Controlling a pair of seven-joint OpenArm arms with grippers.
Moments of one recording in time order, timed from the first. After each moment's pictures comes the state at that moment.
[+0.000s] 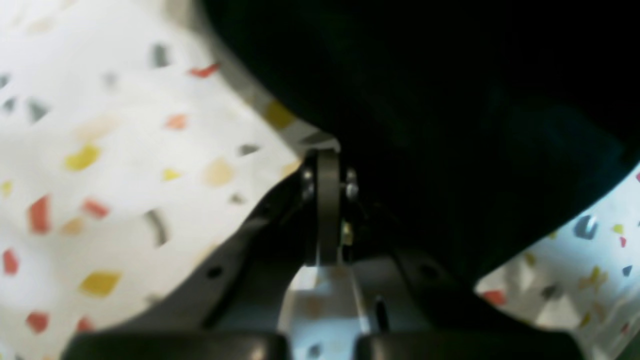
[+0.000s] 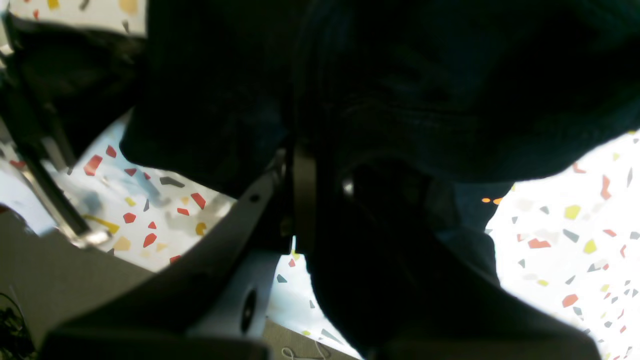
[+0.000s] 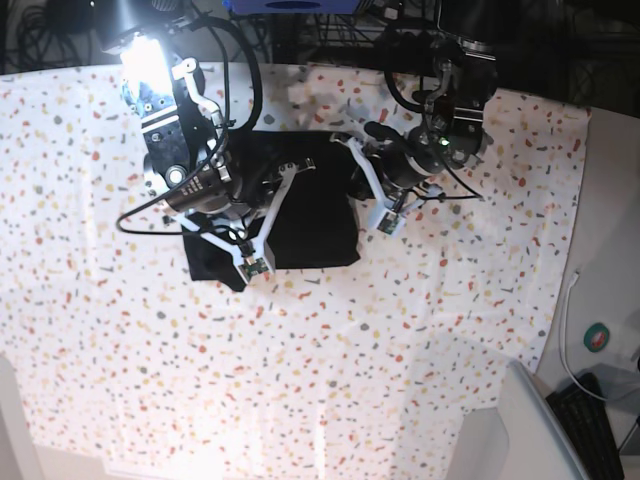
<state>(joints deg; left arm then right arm) 7.2 -6.1 2.7 74.2 -3.8 -25.1 28.4 -4.1 -1.8 -18.3 99.5 1.1 3.8 -69.7</state>
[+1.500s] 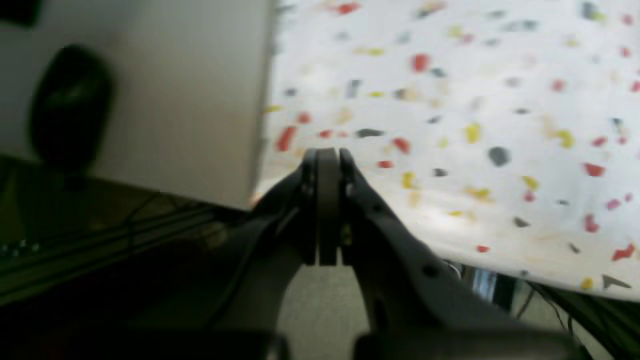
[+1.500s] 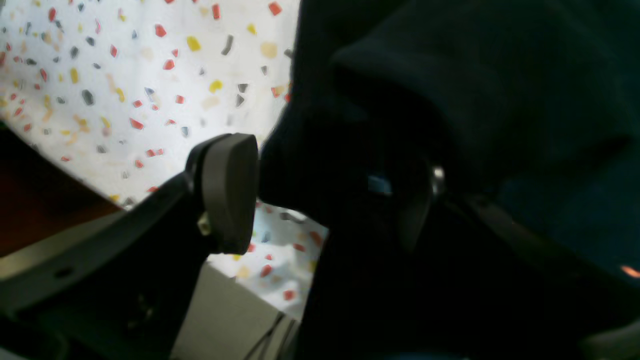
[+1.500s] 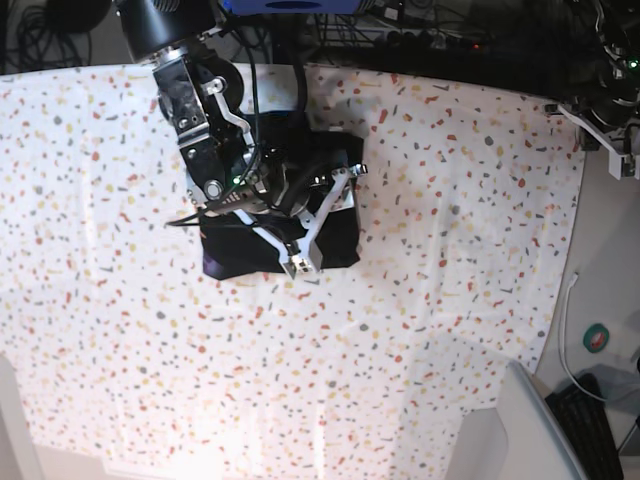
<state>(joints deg) 27.4 -13.8 -40.0 100.3 -12.1 -24.7 42.3 -1.4 -6.1 -21.1 89.2 14.3 0.2 -62.3</state>
